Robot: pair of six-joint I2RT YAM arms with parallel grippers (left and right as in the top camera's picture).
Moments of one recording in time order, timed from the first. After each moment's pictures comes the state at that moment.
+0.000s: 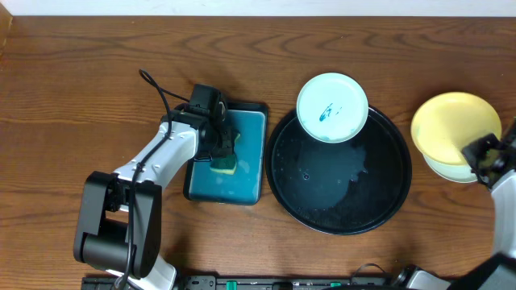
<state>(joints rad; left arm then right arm) -0.24 1.75 1.05 -0.62 0.16 -0.32 -0.53 1.38 0.94 -0.60 0.07 0.54</state>
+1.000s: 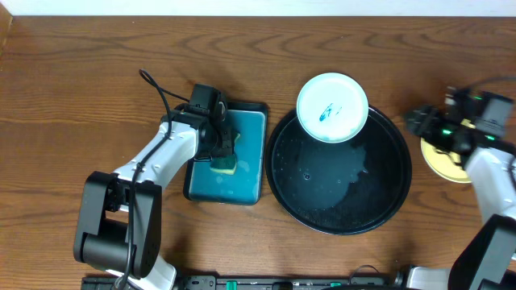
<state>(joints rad) -0.24 1.75 1.05 -0.62 0.16 -0.32 -0.31 1.55 0.94 -0.35 -0.47 0.22</state>
